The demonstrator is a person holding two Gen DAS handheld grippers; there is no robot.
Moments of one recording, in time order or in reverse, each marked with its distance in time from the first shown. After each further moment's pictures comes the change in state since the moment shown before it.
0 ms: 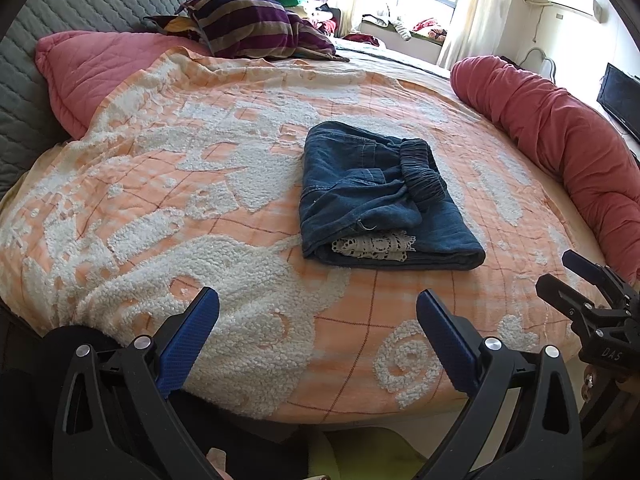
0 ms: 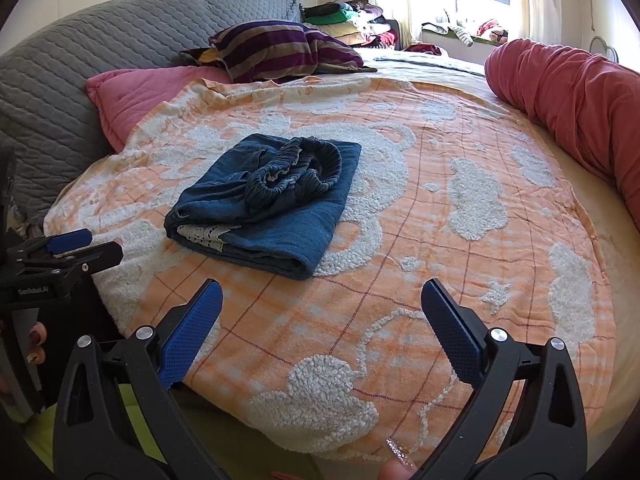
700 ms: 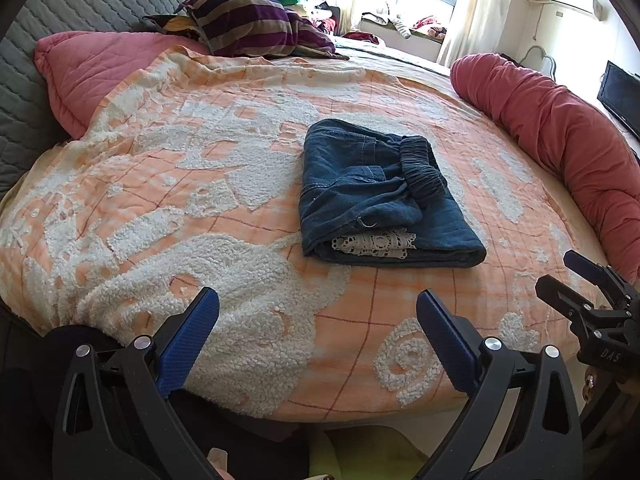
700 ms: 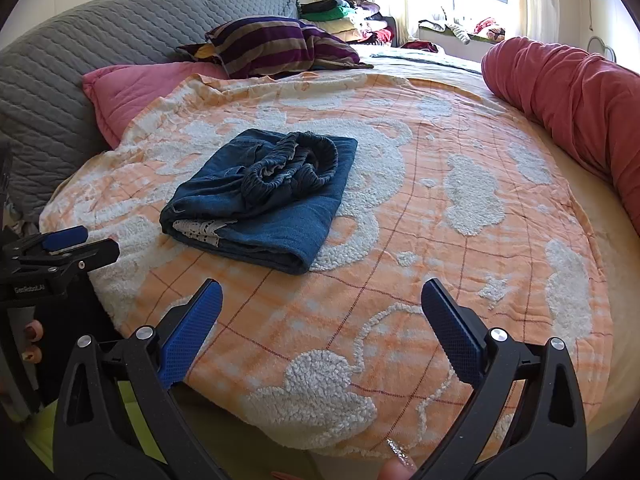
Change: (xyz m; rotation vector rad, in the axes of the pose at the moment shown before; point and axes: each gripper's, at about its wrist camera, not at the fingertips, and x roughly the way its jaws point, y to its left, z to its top) left arm 0.001 -0.001 -0.001 0.001 0.005 0.002; right arm 0.001 0.000 -0.002 -0.004 0.013 -0.017
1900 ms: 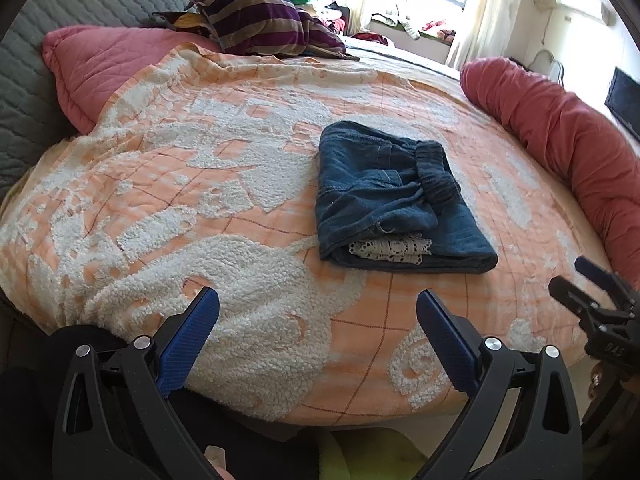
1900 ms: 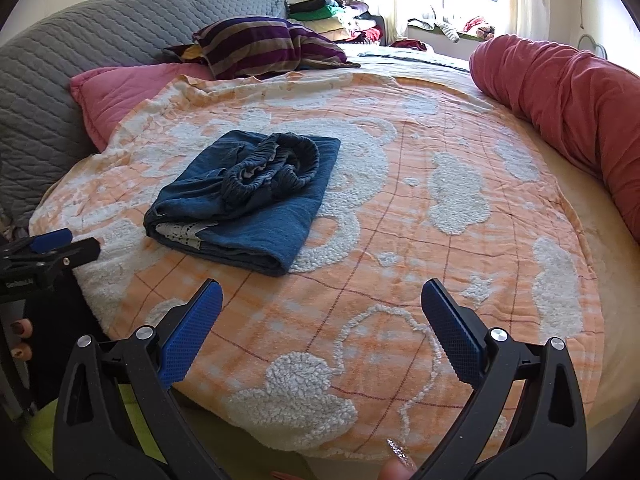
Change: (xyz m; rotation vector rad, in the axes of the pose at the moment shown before) left arm -0.001 0.018 0.003 -0.048 -0.004 -0.001; right arm 0.002 -0.008 0.003 0.014 0.005 -0.045
